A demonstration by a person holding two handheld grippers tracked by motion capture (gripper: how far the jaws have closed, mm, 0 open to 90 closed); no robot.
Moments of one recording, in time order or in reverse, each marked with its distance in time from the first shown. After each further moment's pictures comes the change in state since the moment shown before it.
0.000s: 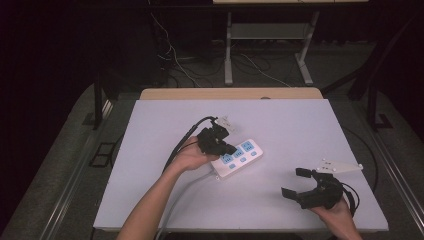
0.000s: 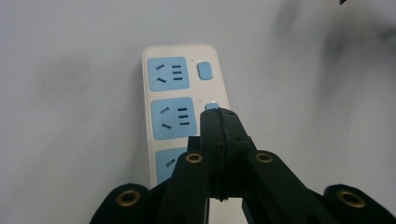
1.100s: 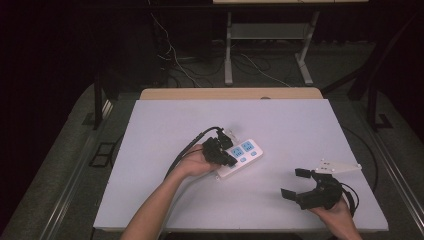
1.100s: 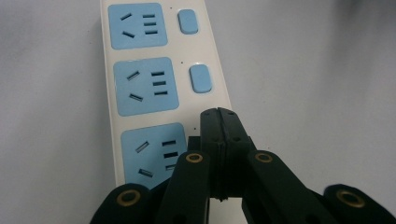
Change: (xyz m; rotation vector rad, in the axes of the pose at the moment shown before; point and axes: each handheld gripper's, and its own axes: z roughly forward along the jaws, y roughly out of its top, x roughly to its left) left arm -0.003 -0.014 0.032 0.107 -0.048 0.009; right arm 0.000 0.000 0.001 0.017 0.001 -0.012
